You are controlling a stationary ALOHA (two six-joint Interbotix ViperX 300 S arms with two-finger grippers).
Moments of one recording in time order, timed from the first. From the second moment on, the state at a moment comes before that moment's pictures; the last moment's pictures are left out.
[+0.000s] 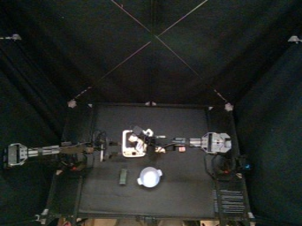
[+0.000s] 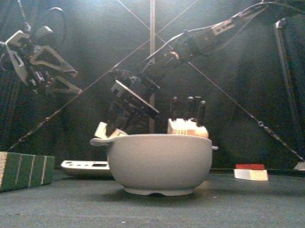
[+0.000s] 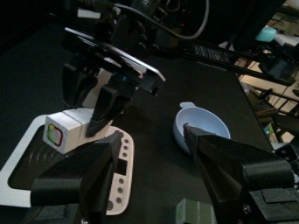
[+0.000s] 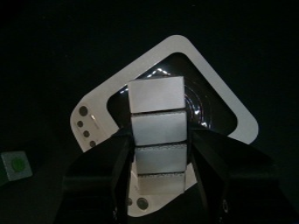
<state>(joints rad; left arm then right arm) 0.33 -0.76 1.27 0.79 -0.39 -0.91 -0.20 0.37 0.07 -0.44 0.39 0.73</state>
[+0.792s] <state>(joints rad) 0.33 -0.76 1.28 0.79 -0.39 -0.91 -0.22 0.43 0.02 -0.43 0.42 0.73</state>
